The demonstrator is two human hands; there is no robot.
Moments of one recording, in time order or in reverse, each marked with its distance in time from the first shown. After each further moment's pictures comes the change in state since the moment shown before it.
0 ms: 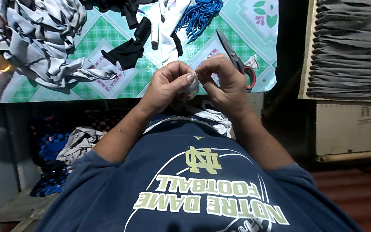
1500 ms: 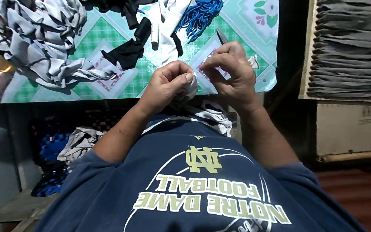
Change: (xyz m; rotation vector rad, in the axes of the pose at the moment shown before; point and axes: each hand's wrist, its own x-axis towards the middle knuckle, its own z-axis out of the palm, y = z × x) left_hand 0.001 0.005 -0.002 0.106 -0.013 -0.005; right_hand 0.009 0.013 -0.020 -0.187 -0.025 -0.067
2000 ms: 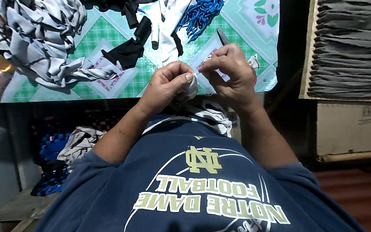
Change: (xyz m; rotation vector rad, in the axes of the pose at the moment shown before) left_hand -0.001 0.000 0.000 -0.030 -0.001 -0.020; right_hand -0.003 -0.003 0.001 -0.009 -0.017 0.011
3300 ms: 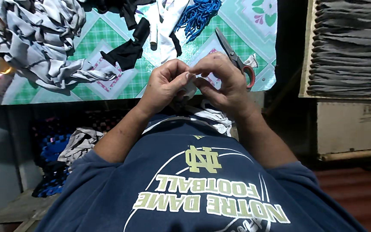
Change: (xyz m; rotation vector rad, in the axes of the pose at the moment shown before) left_hand 0.003 -0.004 0.002 0.112 0.044 0.097; right_hand 0.000 -0.013 0.007 0.165 -0.066 -0.064
